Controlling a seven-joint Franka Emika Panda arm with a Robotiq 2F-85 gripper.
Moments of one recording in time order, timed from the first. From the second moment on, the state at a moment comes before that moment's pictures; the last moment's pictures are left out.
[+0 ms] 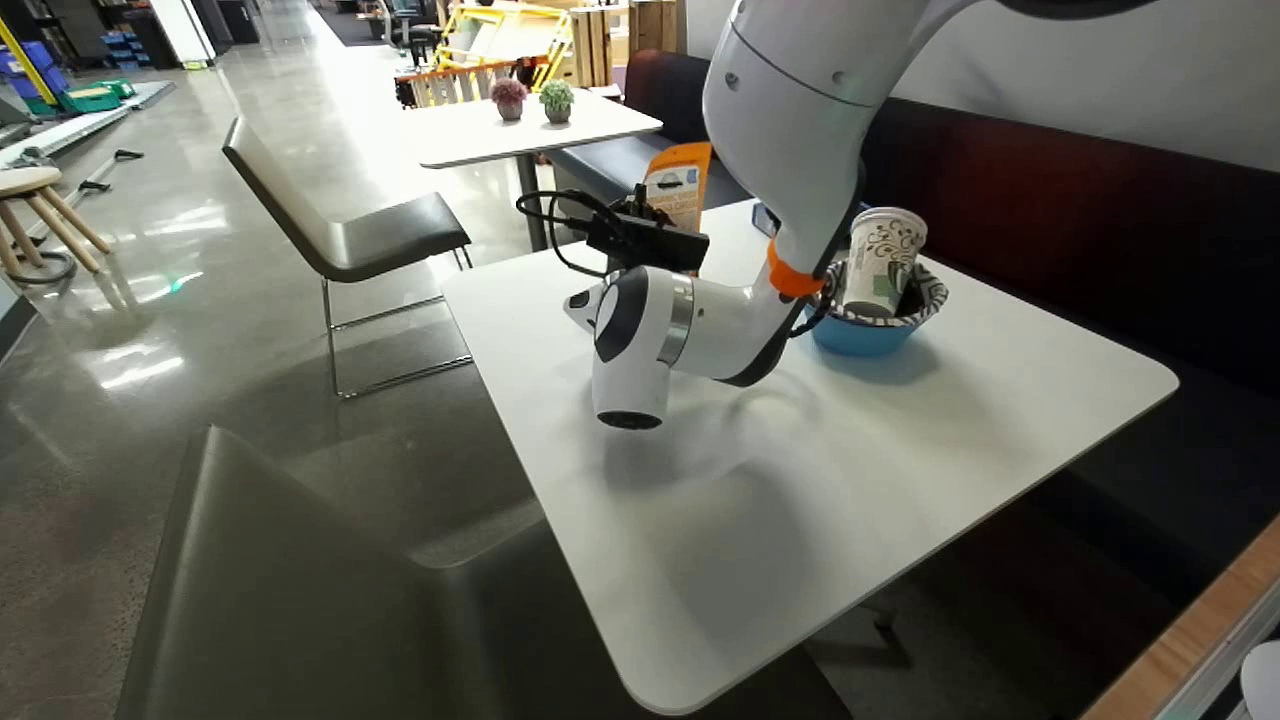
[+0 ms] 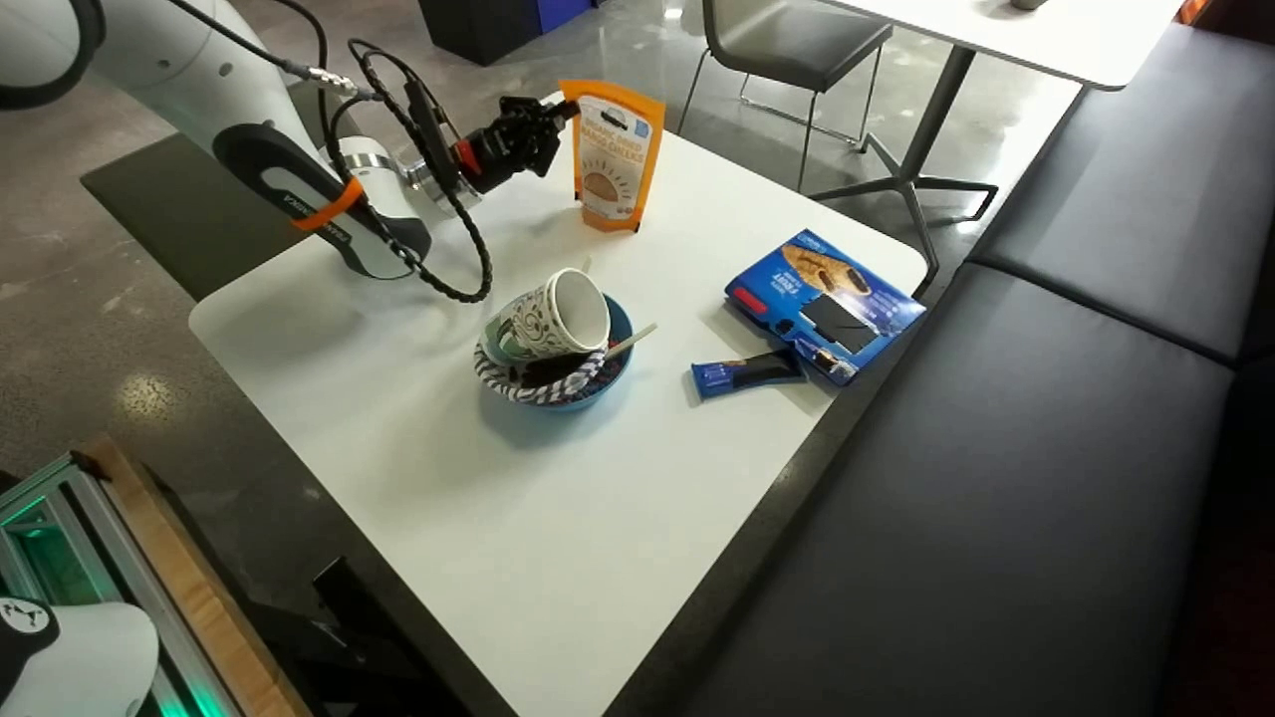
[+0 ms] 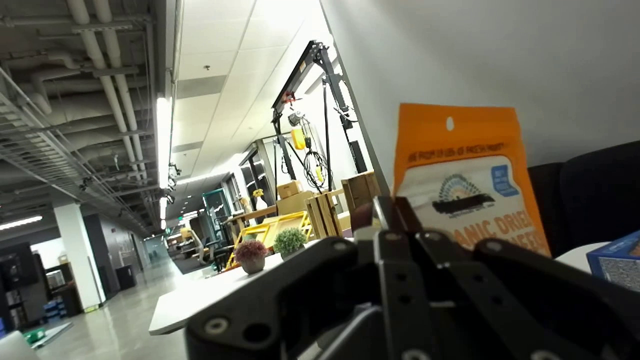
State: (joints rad) arm 0.39 0.99 0.04 -1.69 -2.31 1.44 -0.05
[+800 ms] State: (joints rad) arm 0.39 0.96 0.04 -1.75 -2.31 1.36 -0.11
